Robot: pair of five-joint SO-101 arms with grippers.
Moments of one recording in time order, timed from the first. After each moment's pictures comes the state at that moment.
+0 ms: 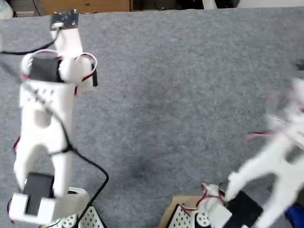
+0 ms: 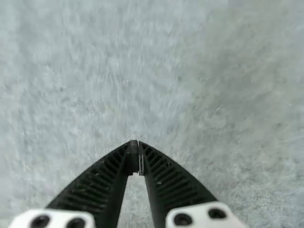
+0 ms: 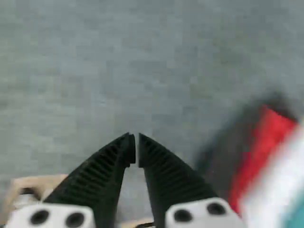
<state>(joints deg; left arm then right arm) 3.8 -14.5 -18.9 99.6 2.6 30.9 -19.8 3.4 100.1 23.5</state>
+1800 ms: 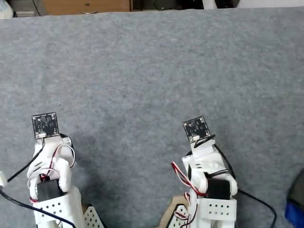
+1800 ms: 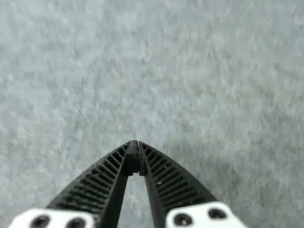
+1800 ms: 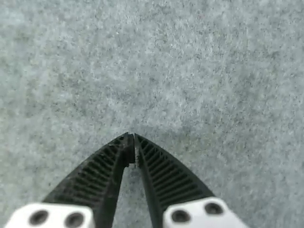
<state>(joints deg) -18.5 -103.5 96.3 52.5 -13.9 0.8 -103.3 97.3 72.9 12.0</state>
